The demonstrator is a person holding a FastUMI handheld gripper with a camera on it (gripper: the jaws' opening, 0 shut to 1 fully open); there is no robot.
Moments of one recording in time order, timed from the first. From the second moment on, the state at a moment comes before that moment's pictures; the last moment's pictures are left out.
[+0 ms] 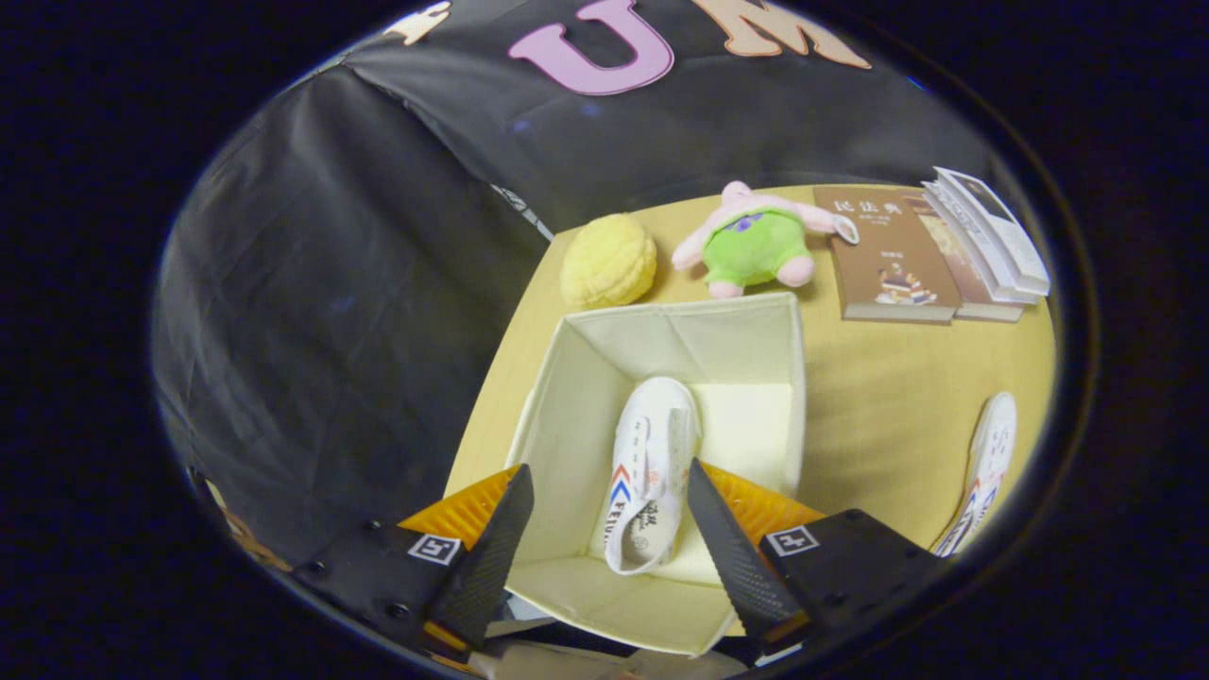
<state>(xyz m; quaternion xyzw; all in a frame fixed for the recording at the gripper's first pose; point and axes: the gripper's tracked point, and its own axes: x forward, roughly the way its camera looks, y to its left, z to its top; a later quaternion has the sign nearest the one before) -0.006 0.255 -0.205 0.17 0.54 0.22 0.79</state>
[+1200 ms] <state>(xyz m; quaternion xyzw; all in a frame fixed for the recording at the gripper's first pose) -0.030 -0.061 -0.212 0.09 0.49 0.08 0.86</state>
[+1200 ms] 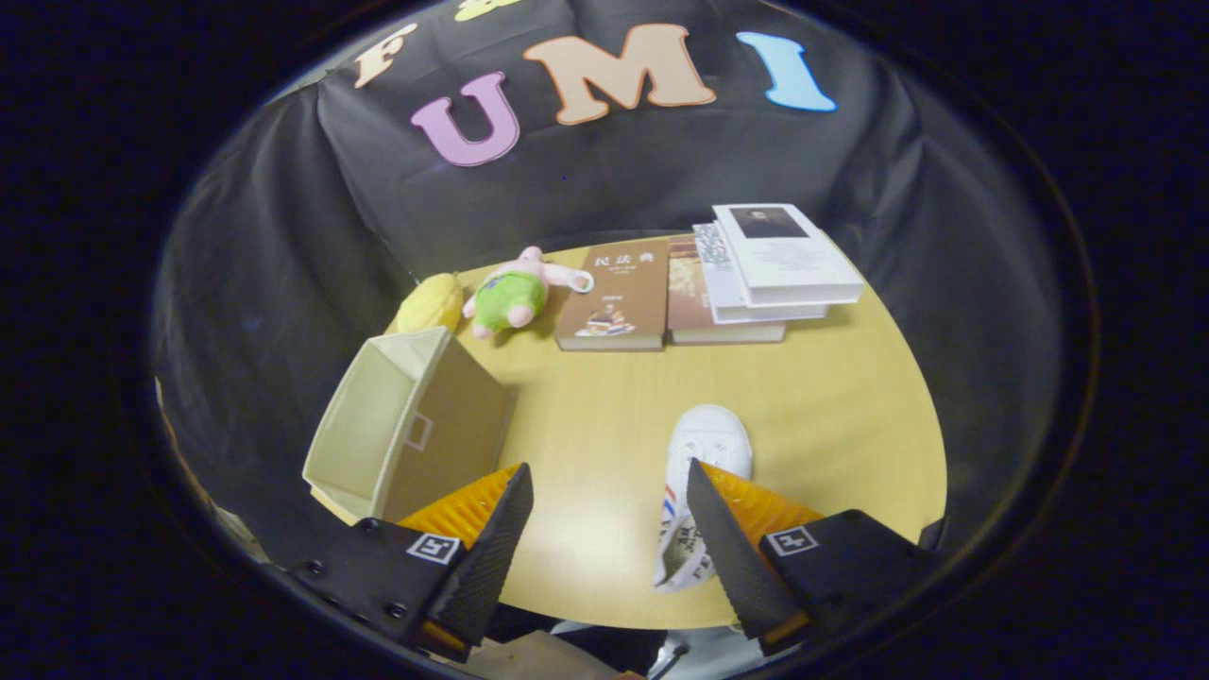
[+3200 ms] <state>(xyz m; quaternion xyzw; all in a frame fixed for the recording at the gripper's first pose) -0.056 -0.117 -0.355 0.14 0.65 0.03 0.75</state>
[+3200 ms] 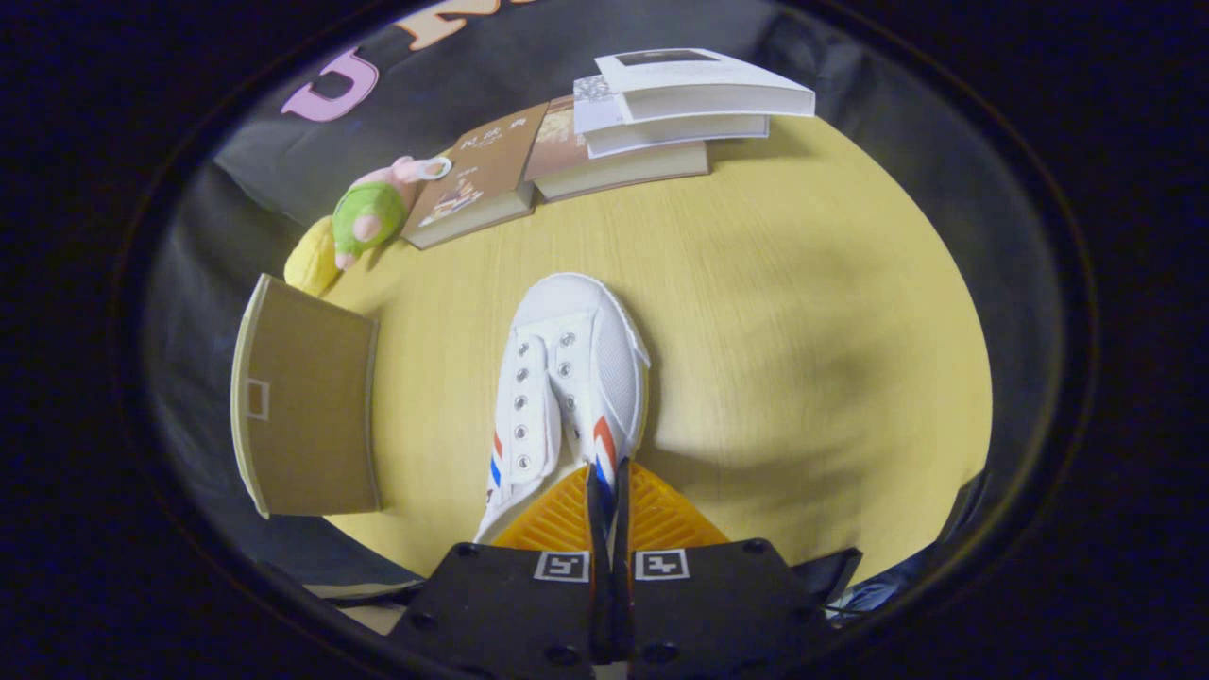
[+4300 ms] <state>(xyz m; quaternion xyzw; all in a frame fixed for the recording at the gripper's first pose) -0.021 -0.019 -0.244 0.26 0.58 0.05 0.77</state>
